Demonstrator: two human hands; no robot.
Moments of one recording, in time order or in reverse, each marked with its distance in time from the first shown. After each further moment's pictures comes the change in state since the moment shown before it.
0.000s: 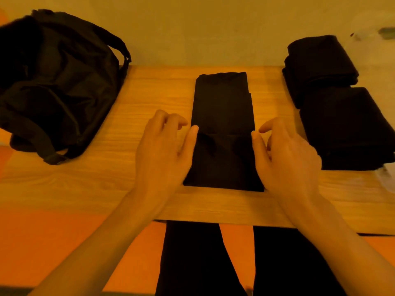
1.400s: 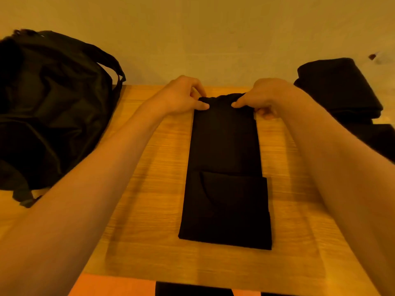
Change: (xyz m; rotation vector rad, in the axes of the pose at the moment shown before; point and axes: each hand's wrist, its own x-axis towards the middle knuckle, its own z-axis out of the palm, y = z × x) left_hand 0.223 -0.026 0.062 -0.074 -0.654 -0.163; right_hand 0.232 -0.009 0.036 0.177 -0.774 0.466
